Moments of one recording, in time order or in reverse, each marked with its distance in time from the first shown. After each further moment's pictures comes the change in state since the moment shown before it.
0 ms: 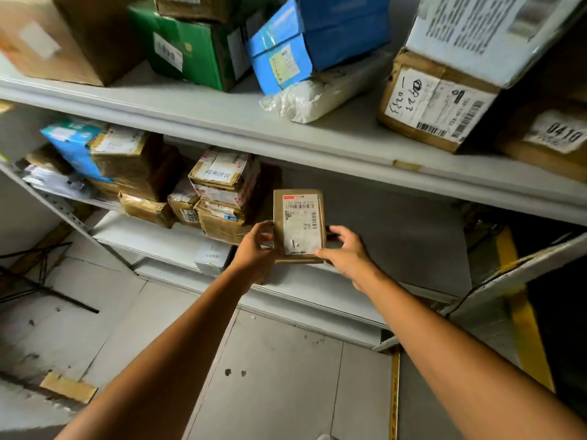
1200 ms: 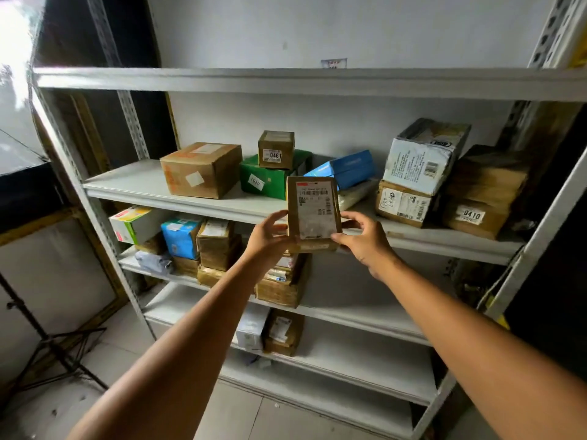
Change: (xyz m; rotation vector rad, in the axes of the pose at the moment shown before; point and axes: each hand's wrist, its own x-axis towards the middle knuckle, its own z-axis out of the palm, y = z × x) left_hand -0.187 0.163 -0.126 -0.033 0.090 0.427; right_hand -0.206 -0.207 -0.026 0.114 0.210 -0.464
